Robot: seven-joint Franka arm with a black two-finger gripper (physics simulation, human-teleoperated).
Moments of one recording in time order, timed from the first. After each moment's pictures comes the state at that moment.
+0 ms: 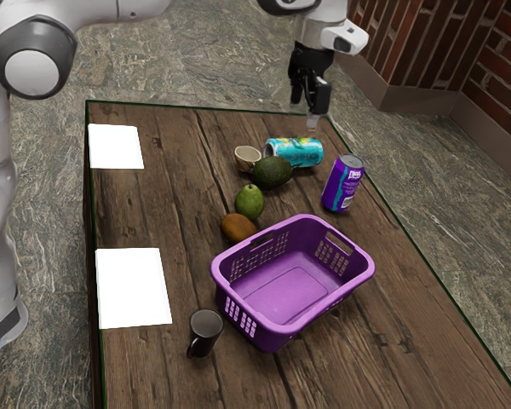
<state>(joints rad) -0.12 0.06 0.19 -1.37 -0.01 1.56 0.03</state>
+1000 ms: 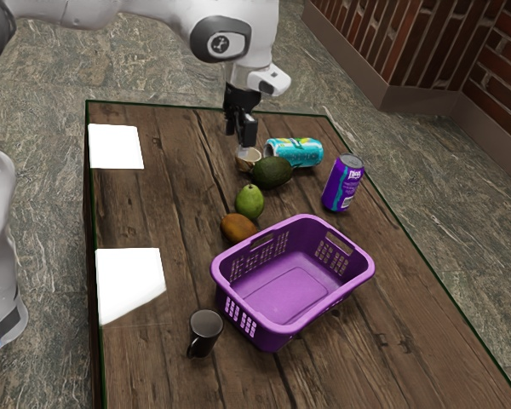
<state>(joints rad) -0.09 -0.24 0.28 -2.02 0.05 1.86 0.11</state>
